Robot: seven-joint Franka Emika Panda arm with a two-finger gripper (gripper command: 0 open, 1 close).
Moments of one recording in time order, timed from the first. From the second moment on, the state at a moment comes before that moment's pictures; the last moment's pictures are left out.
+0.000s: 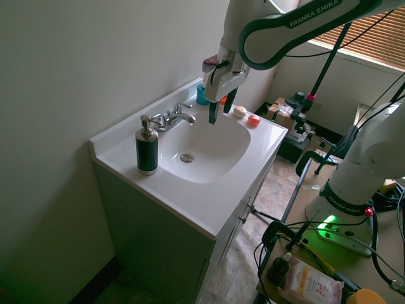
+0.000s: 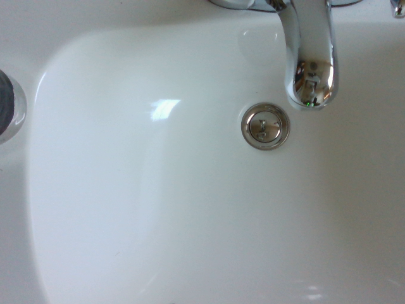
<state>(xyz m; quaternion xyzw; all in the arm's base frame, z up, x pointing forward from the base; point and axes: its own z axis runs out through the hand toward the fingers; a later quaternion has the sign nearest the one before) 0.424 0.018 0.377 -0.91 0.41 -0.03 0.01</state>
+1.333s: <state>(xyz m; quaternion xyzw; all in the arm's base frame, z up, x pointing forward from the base) 0.586 -0.062 0.277 -0.86 0.50 -0.12 -0.04</state>
